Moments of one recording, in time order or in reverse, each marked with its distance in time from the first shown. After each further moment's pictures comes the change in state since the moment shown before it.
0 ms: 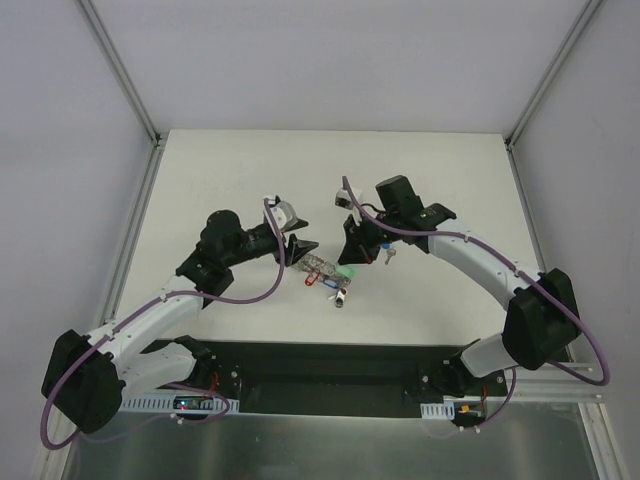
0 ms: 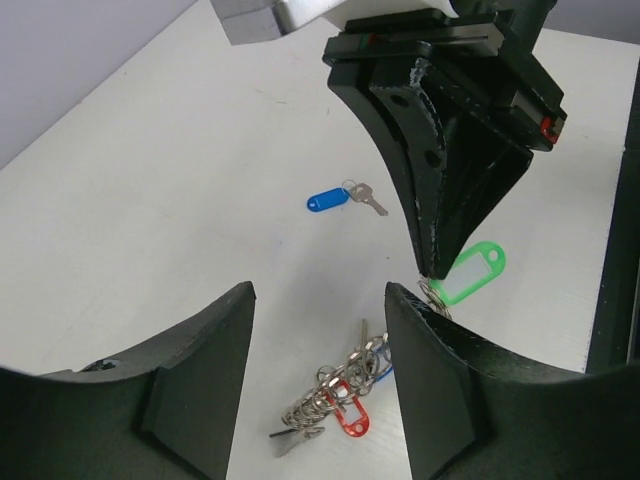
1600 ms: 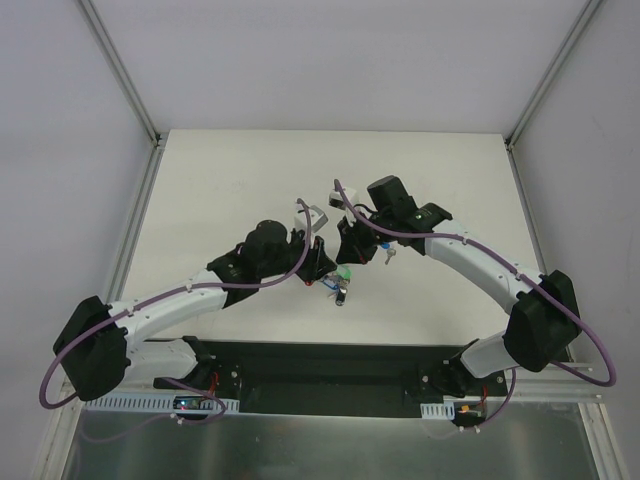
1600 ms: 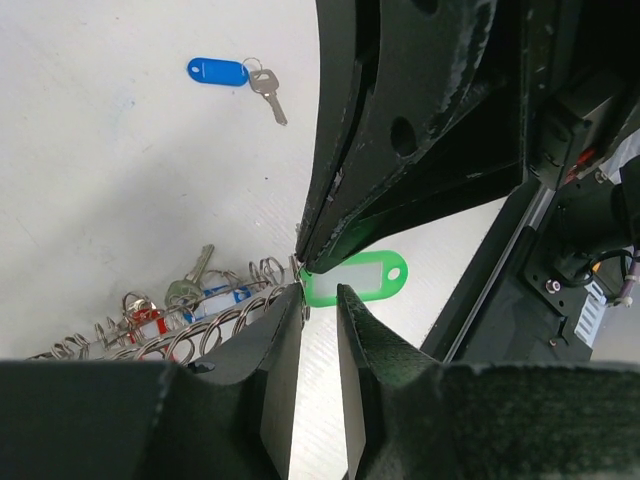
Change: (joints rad) left arm -0.261 0.152 0.079 -0.211 -0.286 -0.445; right arm 0.067 -0.007 0.049 -0.040 0.155 0.057
